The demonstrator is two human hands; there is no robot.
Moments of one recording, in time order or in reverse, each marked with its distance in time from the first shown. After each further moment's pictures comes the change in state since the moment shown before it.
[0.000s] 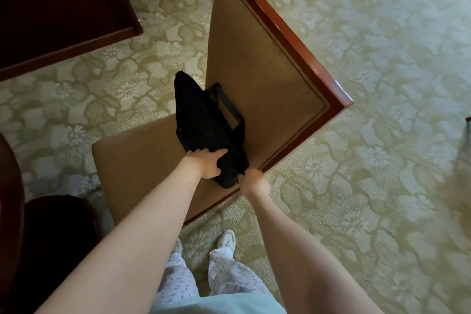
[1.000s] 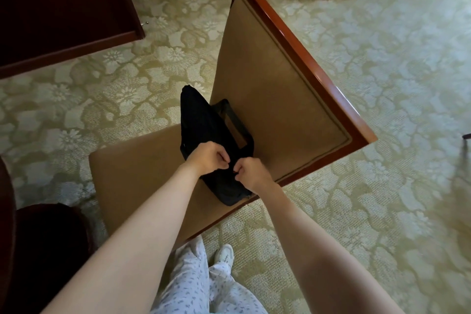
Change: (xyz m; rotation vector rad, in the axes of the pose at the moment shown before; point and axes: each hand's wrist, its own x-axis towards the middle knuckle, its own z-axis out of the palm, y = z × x) left_hand 0.044 -0.036 -0.029 -0.650 0.311 0.128; right_hand 0.035 -0.051 -0.049 -0.103 -0.066 -0.348
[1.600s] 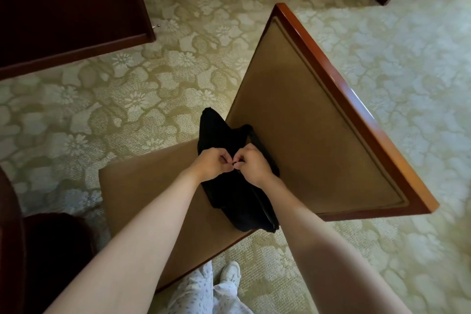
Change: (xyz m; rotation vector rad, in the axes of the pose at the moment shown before) left_hand 0.051 -0.040 -0.063 -0.188 0.007 0.030; right_hand 0.086 -0.070 -0.022 0.089 0.081 -0.118
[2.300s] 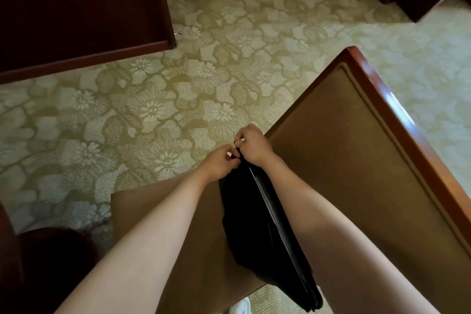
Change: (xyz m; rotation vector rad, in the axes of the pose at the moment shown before) left_hand 0.086 -0.023 -0.094 -0.212 0.089 -0.093; right_hand 0.158 -0.094 -0.022 -0.169 0.031 -0.089
